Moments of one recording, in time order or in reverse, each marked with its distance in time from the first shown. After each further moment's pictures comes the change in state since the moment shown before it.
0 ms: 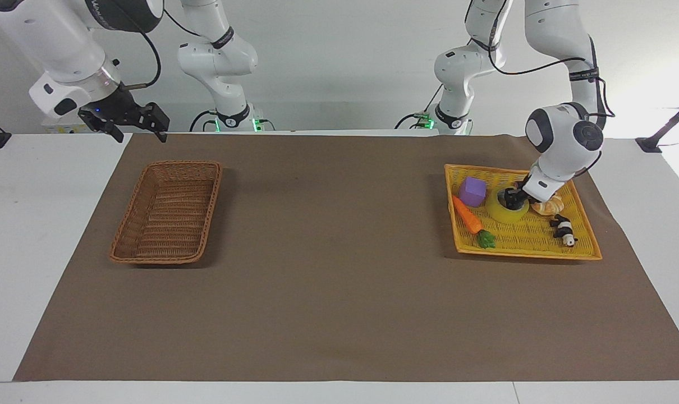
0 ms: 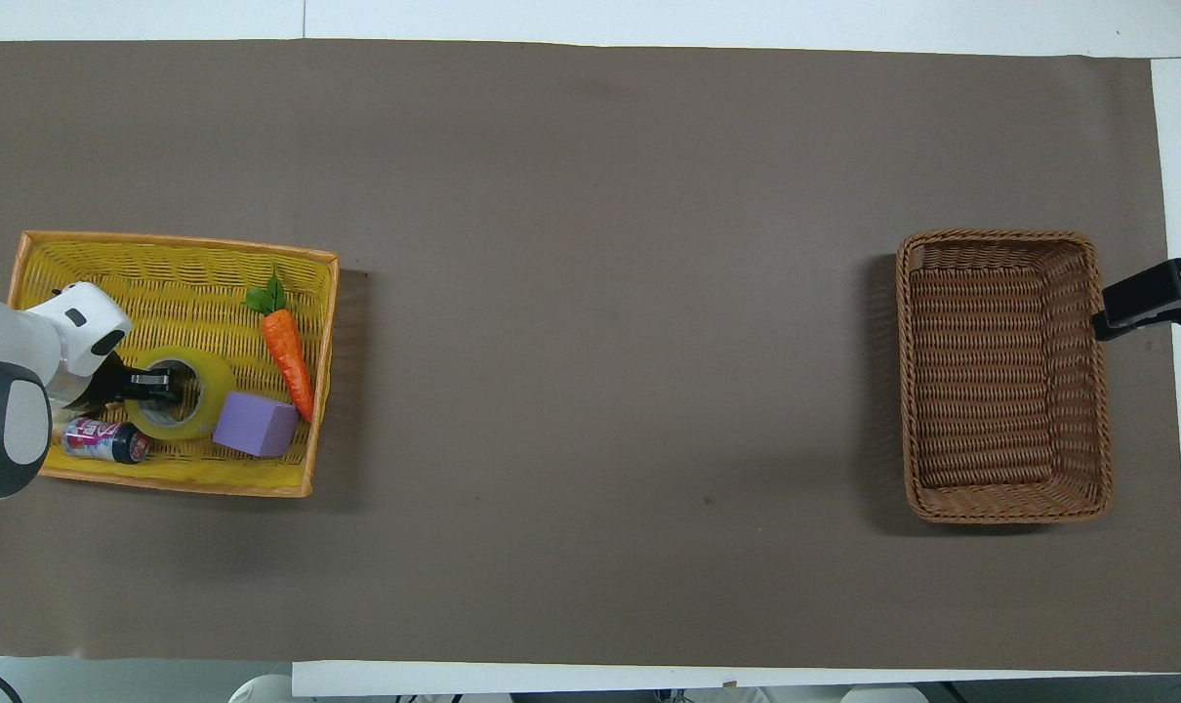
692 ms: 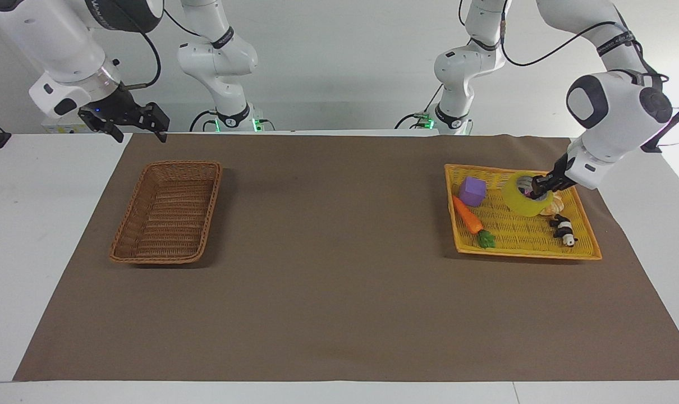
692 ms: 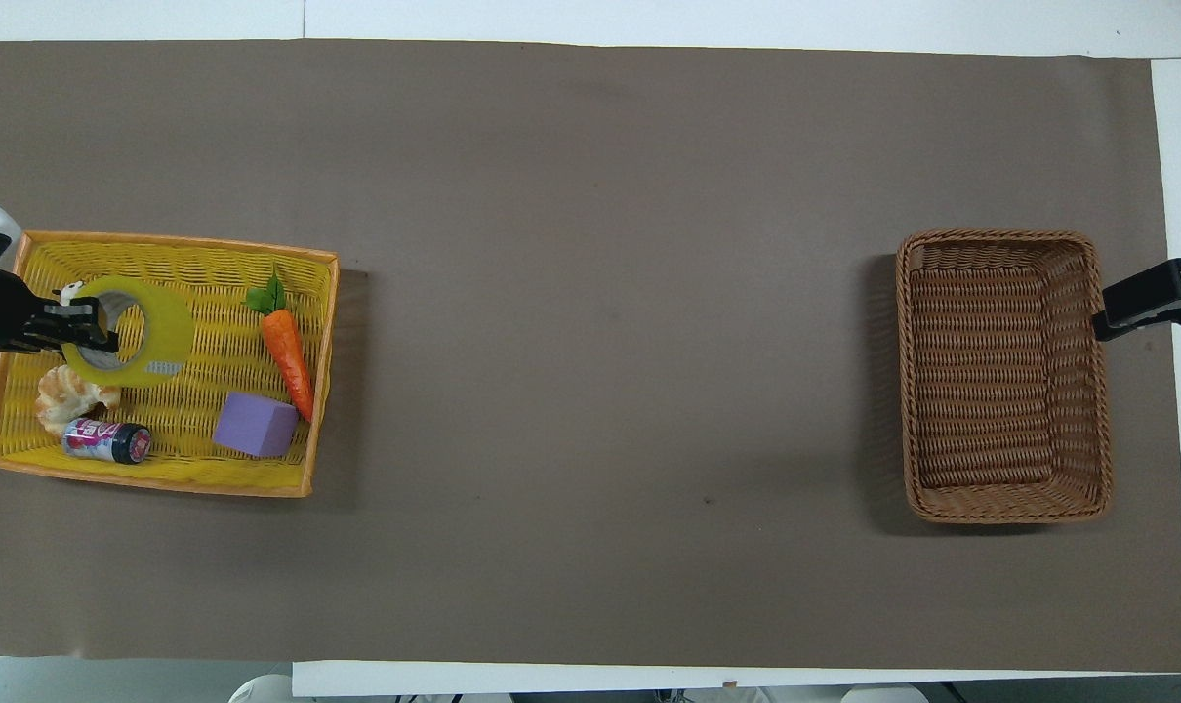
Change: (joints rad) left arm -0.025 -0.034 -0.015 0.422 -0.182 -0.473 -0.184; right arm 0.000 0.000 0.000 0.000 0.000 0.000 0.000
